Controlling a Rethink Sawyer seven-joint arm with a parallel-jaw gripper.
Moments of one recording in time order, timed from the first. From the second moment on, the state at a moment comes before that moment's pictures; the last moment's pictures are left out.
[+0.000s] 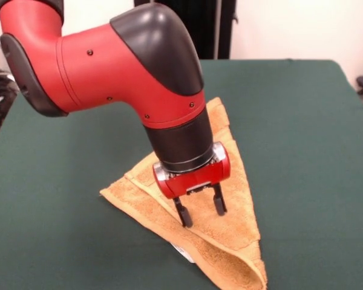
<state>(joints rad) -0.67 -0.21 0.80 1.19 -0.69 0.81 1.59</state>
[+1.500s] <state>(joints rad) -0.72 -0.20 0.80 1.19 -0.72 0.62 1.59</state>
